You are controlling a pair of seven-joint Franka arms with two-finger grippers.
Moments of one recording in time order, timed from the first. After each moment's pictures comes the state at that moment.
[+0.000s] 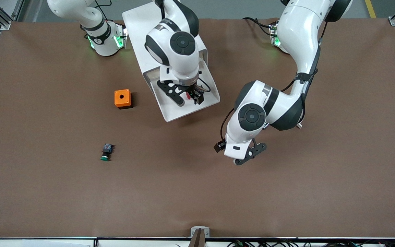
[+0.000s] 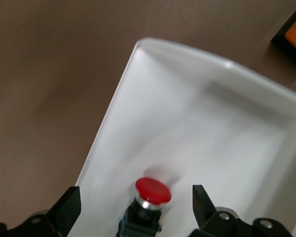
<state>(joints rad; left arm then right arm) -0.58 0.75 0.03 -1.18 -0.11 1.89 -1.05 0.83 0.40 -0.04 -1.62 0.05 1.94 1.51</state>
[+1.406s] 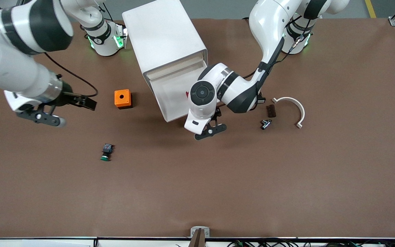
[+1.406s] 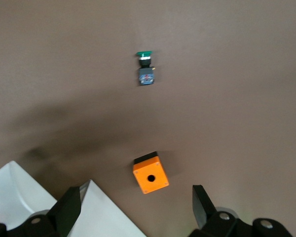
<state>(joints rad) -0.79 0.78 0.03 -1.20 -0.11 1.89 -1.05 0.22 0.14 -0.05 -1.58 0.04 1.56 0.41</state>
